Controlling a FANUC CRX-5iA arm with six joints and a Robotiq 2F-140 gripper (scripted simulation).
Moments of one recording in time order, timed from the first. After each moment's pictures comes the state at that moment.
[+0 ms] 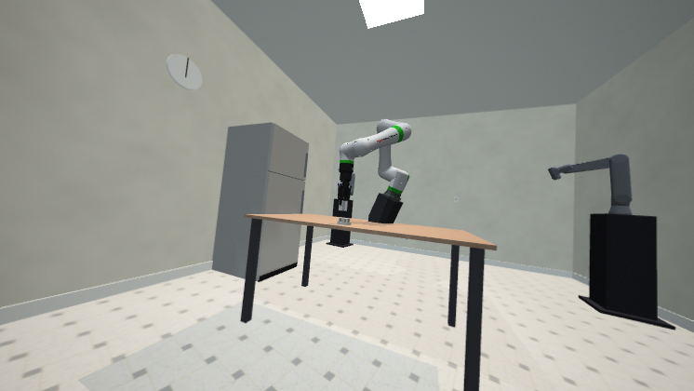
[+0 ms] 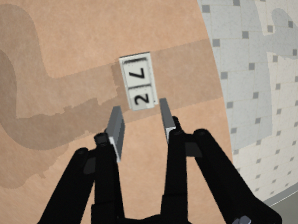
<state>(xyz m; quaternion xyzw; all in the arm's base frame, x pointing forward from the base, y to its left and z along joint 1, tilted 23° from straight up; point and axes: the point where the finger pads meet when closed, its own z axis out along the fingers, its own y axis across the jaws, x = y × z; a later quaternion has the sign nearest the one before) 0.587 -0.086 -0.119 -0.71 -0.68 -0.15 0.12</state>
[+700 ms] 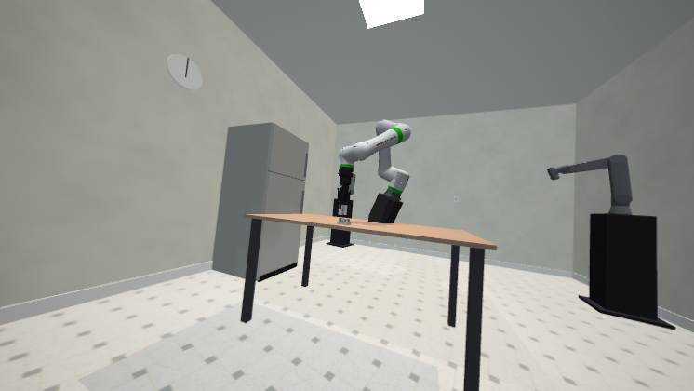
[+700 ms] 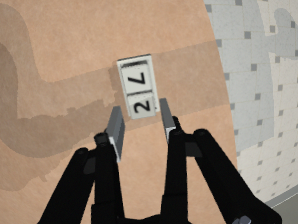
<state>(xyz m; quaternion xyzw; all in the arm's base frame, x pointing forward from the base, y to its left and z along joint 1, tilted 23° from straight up) 0.589 -0.076 -0.143 -0.71 -0.68 -0.15 0.12</state>
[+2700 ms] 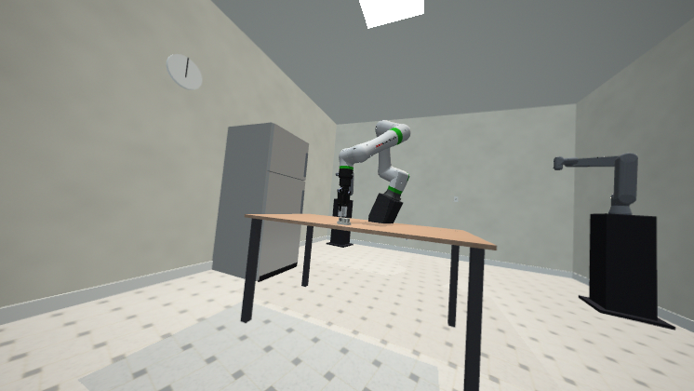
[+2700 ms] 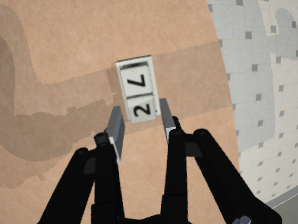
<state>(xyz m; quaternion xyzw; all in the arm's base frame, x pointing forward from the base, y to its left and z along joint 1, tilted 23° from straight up) 0.589 -0.072 -0.153 -0.71 -0.68 -0.15 0.12</state>
